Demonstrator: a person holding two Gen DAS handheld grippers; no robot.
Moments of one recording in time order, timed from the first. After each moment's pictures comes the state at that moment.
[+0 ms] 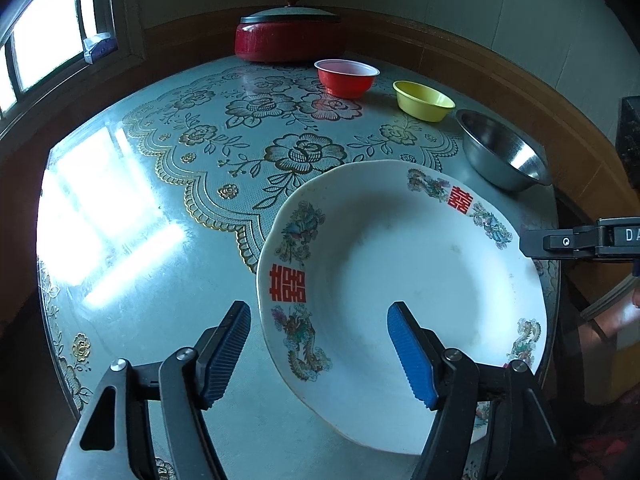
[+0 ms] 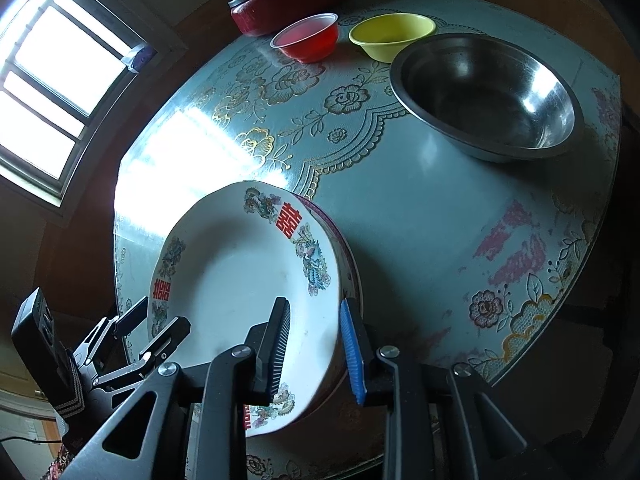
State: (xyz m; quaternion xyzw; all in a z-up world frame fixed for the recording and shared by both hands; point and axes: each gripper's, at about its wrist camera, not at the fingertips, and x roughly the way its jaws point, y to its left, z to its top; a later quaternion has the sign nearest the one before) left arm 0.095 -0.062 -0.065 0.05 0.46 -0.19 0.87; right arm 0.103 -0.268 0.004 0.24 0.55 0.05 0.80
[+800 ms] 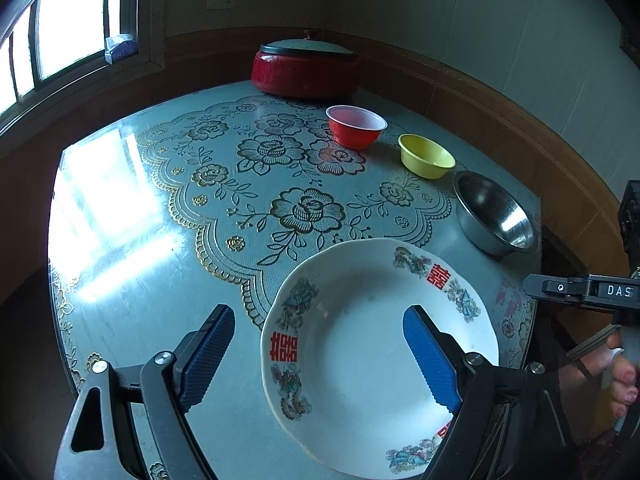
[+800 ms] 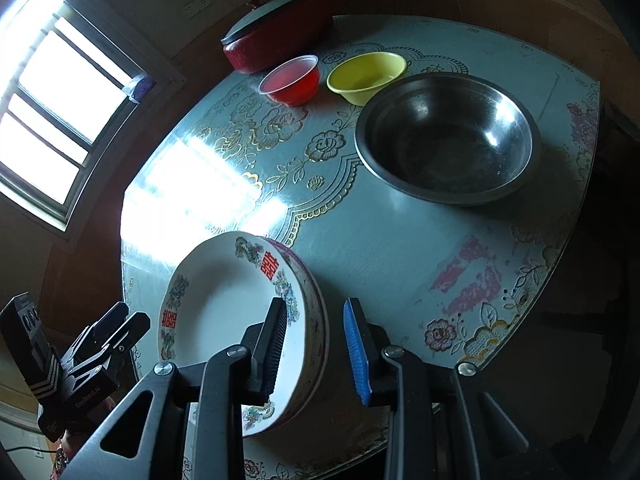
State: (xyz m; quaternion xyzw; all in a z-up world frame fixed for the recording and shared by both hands) left arm 0.108 -0.064 -0.015 0.00 0.43 -0.17 0.89; right arm 0.096 -0.312 0.032 0.26 0.51 0.04 0.82
